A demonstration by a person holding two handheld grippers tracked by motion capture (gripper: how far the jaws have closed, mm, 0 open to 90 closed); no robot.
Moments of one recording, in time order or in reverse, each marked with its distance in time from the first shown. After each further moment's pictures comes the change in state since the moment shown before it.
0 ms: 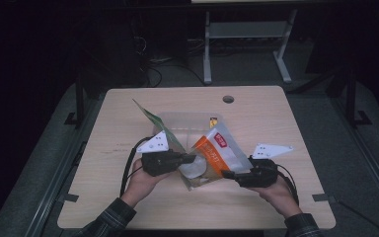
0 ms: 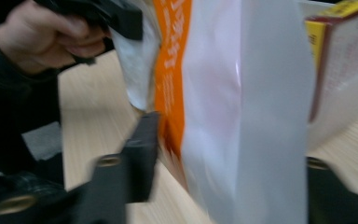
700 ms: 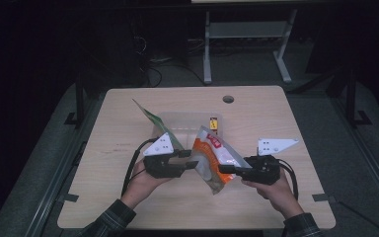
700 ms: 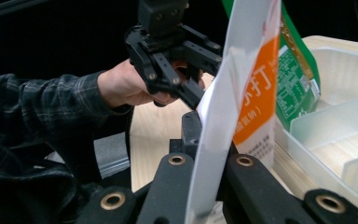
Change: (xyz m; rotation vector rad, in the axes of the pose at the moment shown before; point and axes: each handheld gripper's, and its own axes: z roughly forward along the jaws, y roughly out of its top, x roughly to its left) left arm -0.005 -0.004 0.003 0.098 0.087 0.044; right arm 0.016 0.029 -0.014 -0.095 0.241 -0.049
